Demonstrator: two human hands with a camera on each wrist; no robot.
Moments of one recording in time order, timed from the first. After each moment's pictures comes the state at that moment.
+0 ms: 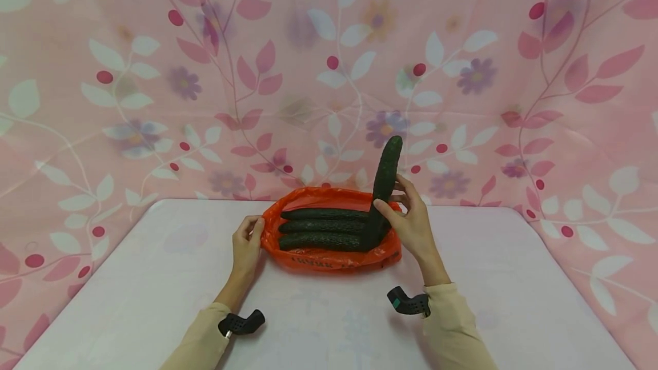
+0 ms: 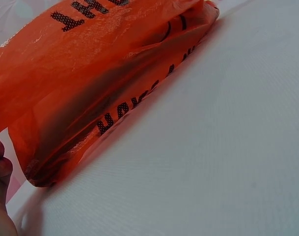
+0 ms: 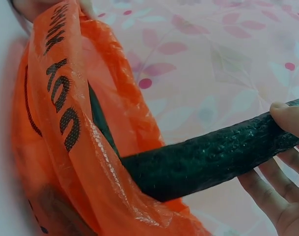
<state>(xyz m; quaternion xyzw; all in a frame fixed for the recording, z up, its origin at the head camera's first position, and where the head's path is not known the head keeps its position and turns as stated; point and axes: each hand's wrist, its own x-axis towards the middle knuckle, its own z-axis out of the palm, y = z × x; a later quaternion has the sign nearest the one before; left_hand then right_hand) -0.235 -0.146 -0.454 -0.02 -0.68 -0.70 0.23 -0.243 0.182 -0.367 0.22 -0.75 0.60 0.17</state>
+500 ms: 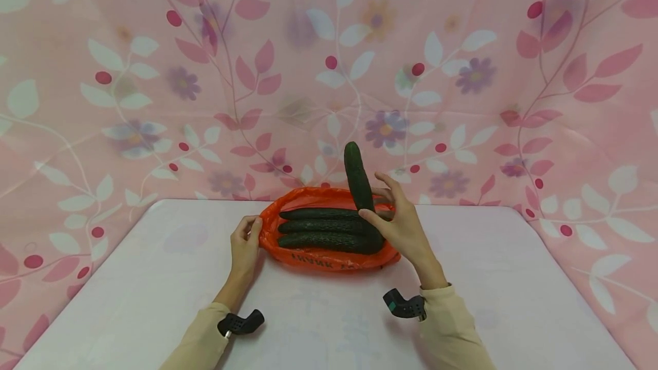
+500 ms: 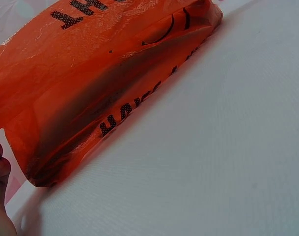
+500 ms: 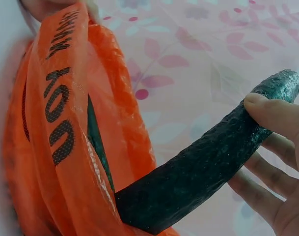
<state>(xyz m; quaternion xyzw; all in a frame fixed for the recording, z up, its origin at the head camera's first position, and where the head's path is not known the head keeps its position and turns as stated) -0.235 -0.146 -0.455 -0.01 -0.68 -0.70 0.23 -0.234 0.173 -0.360 0.26 -0.82 0.49 0.16</state>
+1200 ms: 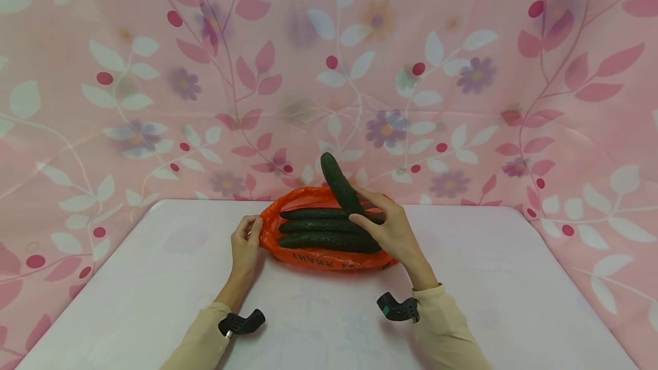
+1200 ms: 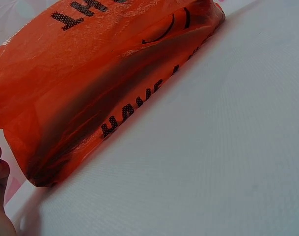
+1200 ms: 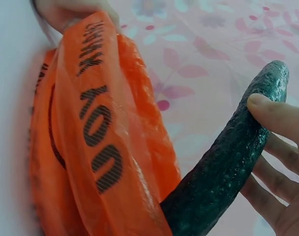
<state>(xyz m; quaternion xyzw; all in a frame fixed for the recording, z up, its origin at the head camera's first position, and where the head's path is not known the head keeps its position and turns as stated) -0.235 -0.148 -0.455 0.00 -0.67 -0.71 0.22 -0.222 0.155 -0.354 0.28 -0.82 0.48 0.14</state>
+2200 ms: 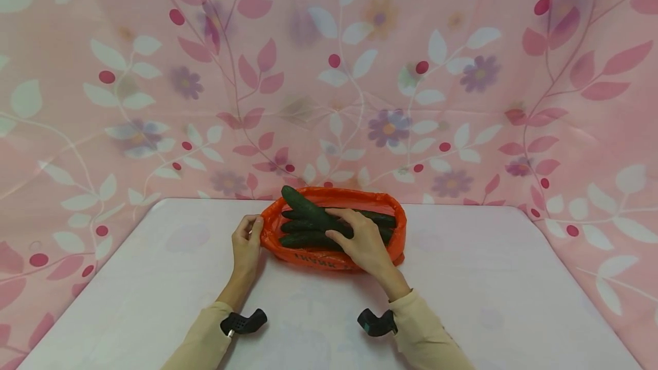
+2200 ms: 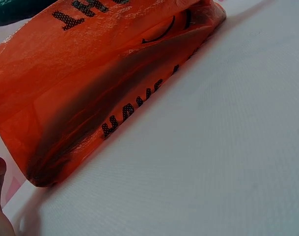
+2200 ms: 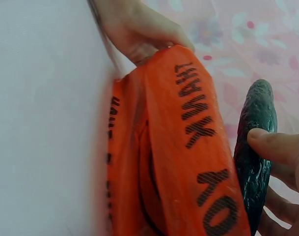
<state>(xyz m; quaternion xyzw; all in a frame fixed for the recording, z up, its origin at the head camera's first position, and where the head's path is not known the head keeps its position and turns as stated) -0.249 -0.151 -0.474 0.00 -0.66 -0.71 0.25 -0.238 0.111 -0.407 0.28 -0.85 0.41 0.15</state>
